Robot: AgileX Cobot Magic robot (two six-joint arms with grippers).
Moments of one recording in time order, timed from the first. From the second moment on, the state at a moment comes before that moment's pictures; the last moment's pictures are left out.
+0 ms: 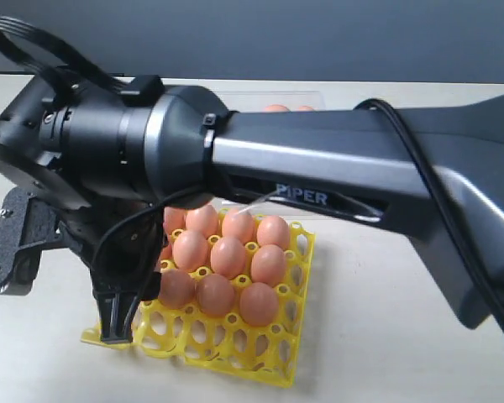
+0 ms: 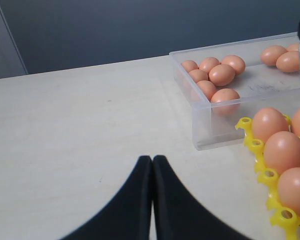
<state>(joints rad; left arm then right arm) -0.01 0.00 0.00 0.00 0.32 0.06 1.16 2.14 -1.81 -0.20 1.22 -0.45</state>
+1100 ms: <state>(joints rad) -0.01 0.00 0.00 0.00 0.32 0.06 1.22 2.19 -1.75 -0.19 1.22 -0.45</state>
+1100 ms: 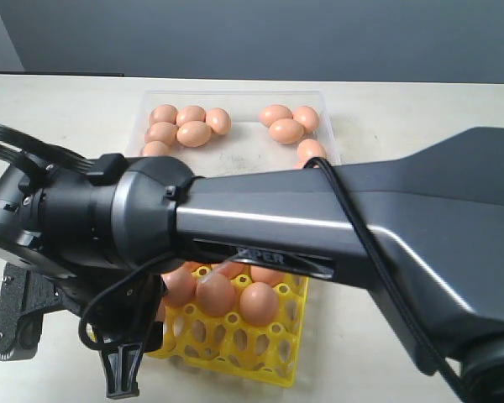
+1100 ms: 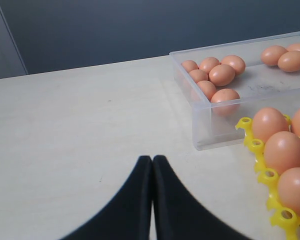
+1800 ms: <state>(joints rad) -0.01 0.00 0.00 0.00 0.32 0.06 1.22 2.19 -1.75 -0.19 1.22 -0.45</state>
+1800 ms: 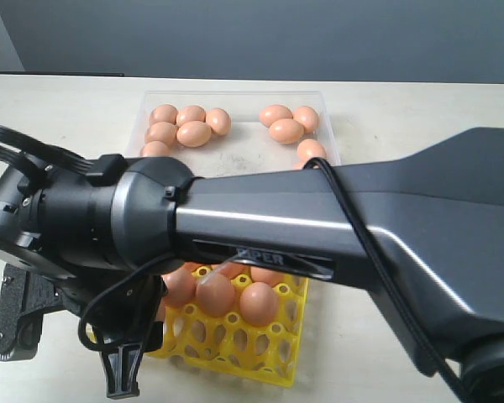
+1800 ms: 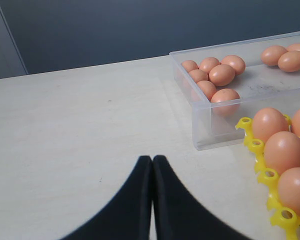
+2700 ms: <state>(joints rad) -0.01 0.00 0.00 0.00 0.32 0.06 1.22 2.19 -1.75 -0.21 1.22 -0.39</state>
